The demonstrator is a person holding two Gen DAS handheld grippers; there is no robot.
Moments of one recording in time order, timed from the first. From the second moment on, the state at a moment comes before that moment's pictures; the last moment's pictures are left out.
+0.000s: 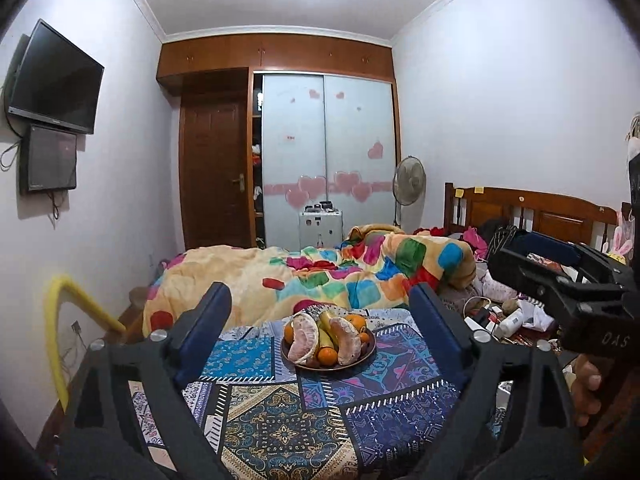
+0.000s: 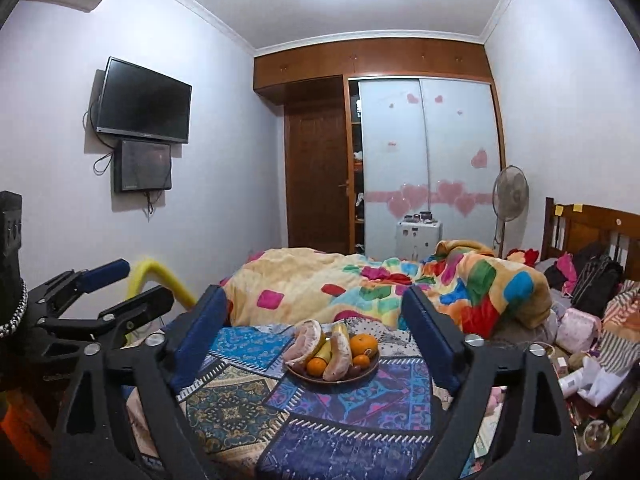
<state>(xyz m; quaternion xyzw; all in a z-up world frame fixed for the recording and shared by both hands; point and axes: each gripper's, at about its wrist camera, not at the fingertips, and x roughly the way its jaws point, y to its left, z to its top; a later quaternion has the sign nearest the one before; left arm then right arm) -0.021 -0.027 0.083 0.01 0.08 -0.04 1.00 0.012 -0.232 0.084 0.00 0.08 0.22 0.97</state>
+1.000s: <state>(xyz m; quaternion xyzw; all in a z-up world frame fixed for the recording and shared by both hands) -0.030 -0.021 0.076 -0.01 0.08 -0.02 1.00 -0.010 -0.233 0.079 0.00 0.07 0.21 0.98</state>
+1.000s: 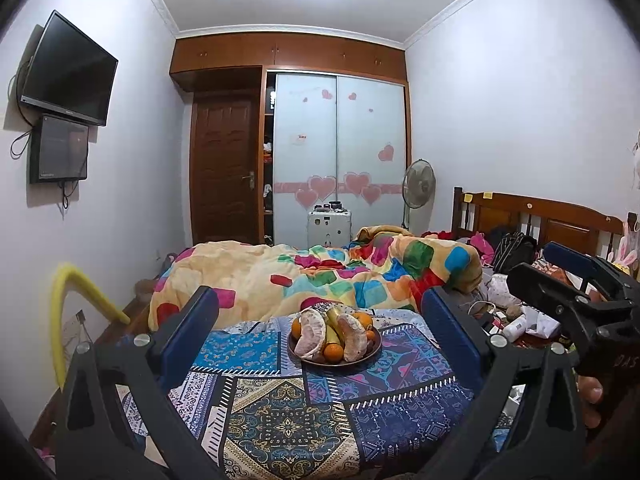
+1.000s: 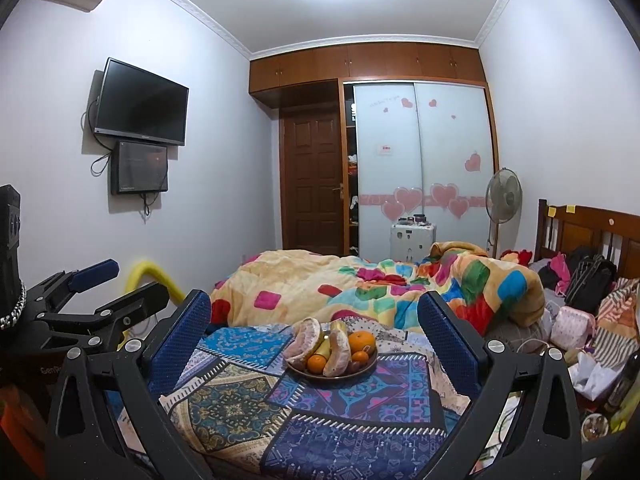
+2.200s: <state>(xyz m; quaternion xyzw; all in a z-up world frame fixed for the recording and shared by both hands) -0.028 -0.025 0.072 0.00 0.09 -0.04 1.00 -0.009 -0.232 0.079 0.00 0.06 0.21 0.98</state>
